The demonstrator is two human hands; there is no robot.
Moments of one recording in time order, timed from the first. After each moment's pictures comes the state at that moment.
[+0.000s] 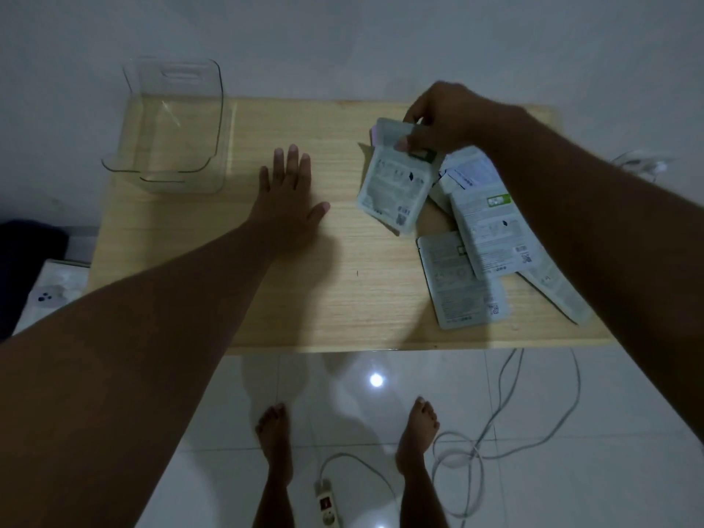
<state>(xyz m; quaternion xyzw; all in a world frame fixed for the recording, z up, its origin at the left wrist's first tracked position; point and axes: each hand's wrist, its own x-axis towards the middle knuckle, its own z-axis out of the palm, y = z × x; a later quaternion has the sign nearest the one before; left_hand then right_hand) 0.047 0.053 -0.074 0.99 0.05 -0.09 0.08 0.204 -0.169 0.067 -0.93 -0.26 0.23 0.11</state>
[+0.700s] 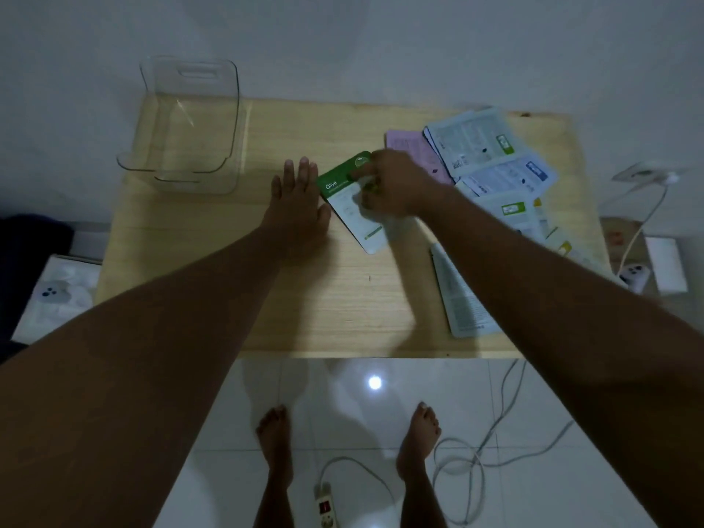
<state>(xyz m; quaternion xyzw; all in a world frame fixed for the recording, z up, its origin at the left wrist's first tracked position) 0.043 0.052 -0.076 0.98 0.08 -0.10 0.17 0.143 -0.119 -0.012 -0.91 -0.31 0.25 0.15</state>
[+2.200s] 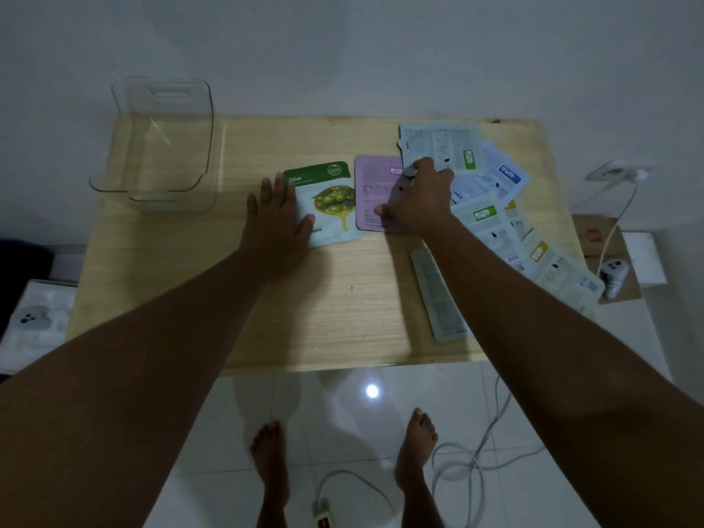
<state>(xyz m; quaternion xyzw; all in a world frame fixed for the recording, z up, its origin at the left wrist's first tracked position) 0.037 0.050 -0.079 0.98 0.10 -0.07 0.15 0.147 -0.168 -0.031 -0.95 0.02 0.14 0.28</state>
